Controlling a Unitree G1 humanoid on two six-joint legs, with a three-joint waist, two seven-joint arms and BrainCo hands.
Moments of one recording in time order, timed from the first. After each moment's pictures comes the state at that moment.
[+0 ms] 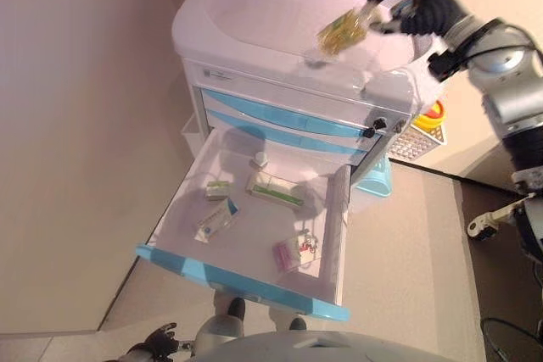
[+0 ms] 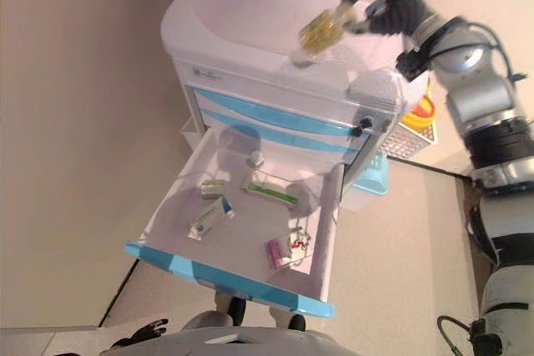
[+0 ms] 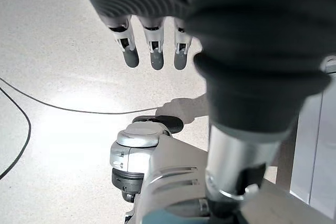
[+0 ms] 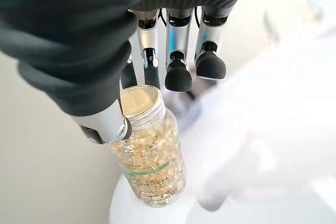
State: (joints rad) left arm 0.10 0.34 -0.16 1.20 -0.10 -0.05 -0.10; right arm -1.15 -0.92 0.44 0.55 0.29 -0.06 0.21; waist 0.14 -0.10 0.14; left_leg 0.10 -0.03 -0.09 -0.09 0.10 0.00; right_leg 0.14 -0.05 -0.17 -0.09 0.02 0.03
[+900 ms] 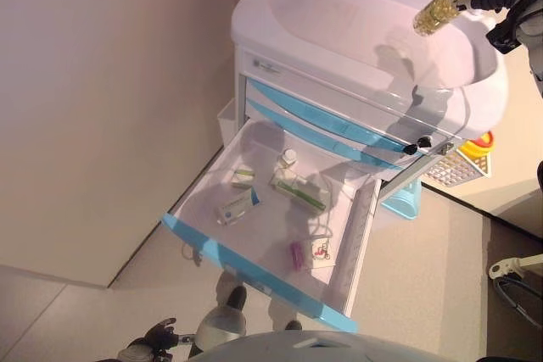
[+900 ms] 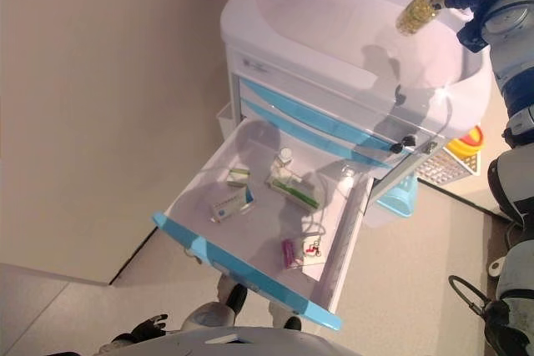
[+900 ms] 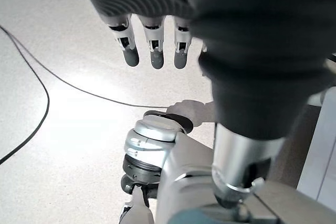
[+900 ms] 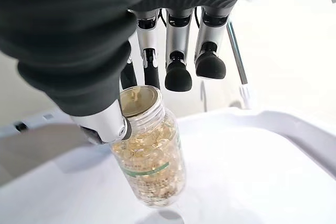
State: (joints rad) left arm 0.07 0.37 -0.24 1.20 -0.18 -0.07 -0.08; right arm -1.45 -0.96 0.81 1.08 0.02 0.05 0.10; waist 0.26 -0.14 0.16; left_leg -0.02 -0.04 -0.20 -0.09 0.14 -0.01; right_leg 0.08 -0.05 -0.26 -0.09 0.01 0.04
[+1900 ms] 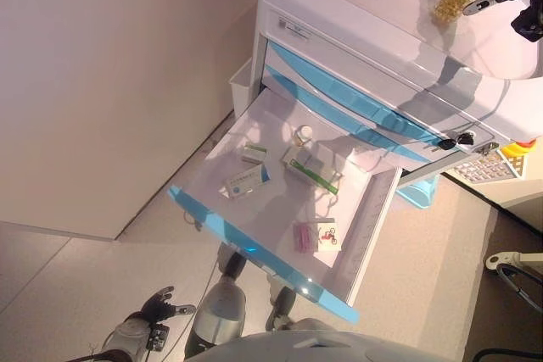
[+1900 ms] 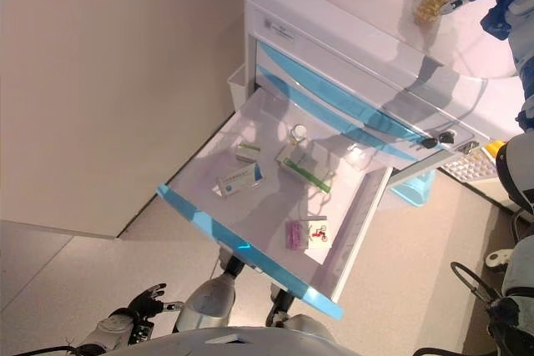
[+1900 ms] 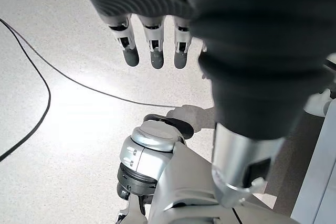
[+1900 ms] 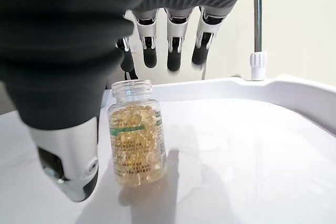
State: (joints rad) left arm 0.02 0.41 -0.25 1.13 -0.20 -0.09 -0.07; right arm -1.56 -0.97 0.88 1.16 -0.03 0.06 0.17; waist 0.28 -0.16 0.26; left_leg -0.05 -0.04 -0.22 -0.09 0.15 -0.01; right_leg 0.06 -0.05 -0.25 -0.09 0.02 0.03
